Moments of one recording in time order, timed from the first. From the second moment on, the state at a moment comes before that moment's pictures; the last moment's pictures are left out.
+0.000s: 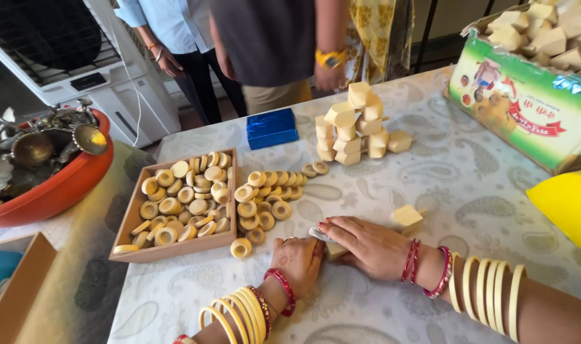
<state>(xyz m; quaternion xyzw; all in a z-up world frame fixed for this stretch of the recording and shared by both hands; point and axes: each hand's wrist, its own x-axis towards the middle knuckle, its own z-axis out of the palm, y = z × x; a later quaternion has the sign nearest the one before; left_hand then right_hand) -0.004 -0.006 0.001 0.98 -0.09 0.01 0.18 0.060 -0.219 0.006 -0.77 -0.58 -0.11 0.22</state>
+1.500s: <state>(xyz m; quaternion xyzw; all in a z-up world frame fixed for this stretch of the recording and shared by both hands) -0.007 -0.003 -0.020 0.95 -0.14 0.08 0.26 0.061 -0.222 0.004 -0.76 -0.49 0.02 0.43</state>
